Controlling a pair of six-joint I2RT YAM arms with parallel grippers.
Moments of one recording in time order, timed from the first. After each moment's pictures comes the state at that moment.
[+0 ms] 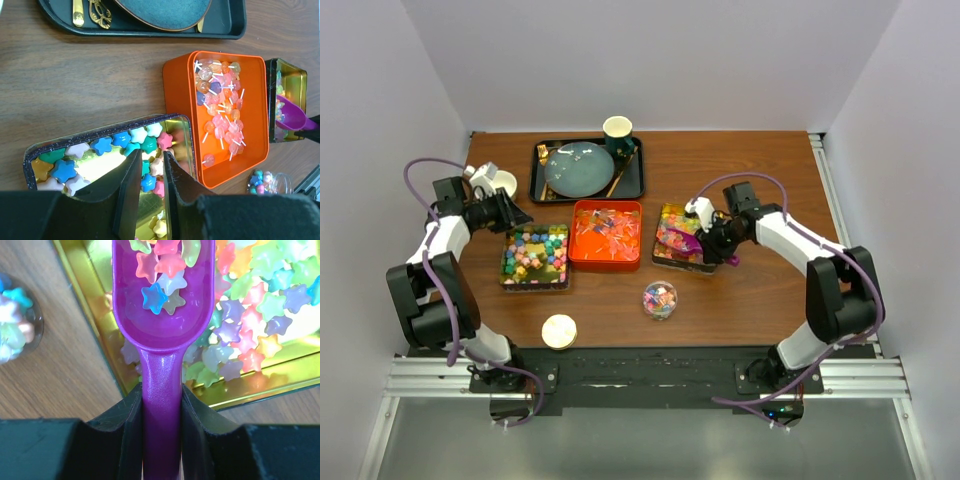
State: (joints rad) left arm 0.35 1.56 0.98 -0.31 0.77 -0.08; right arm 0.30 1.58 1.01 -0.58 -0.41 -0.58
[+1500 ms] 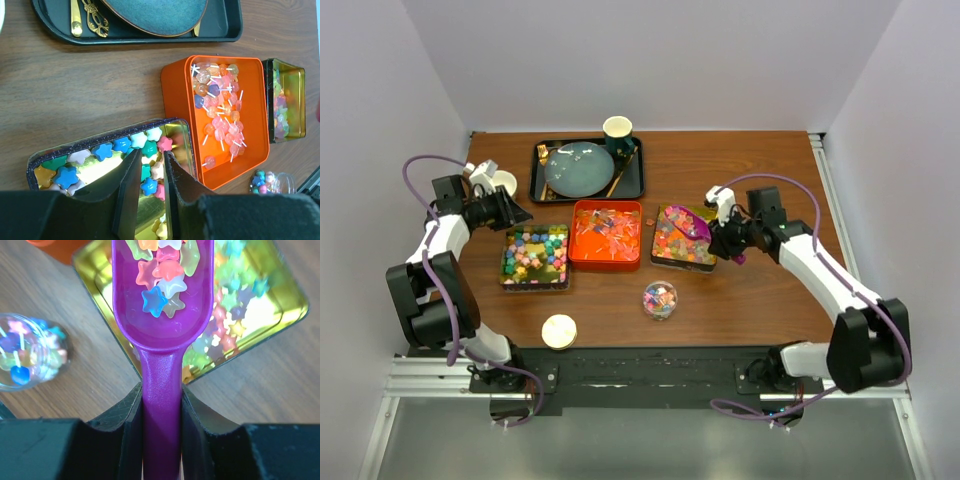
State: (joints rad) left arm 0.35 1.56 0.99 -0.29 0.79 -0.07; right arm 0.25 1.30 0.90 -0.48 -0.44 -0.39
